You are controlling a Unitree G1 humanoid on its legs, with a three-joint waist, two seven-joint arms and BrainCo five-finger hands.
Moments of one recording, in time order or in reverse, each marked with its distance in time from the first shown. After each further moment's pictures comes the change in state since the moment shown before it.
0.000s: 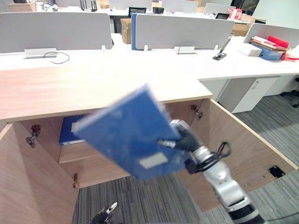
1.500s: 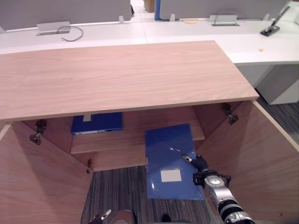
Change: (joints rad) left arm 0.030 -0.090 0.286 -0.052 0.247 0.010 0.108; right arm -0.114 0.189 -0.388 0.839 0.470 0.197 -0.090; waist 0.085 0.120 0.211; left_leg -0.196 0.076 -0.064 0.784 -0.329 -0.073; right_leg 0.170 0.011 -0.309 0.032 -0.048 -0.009
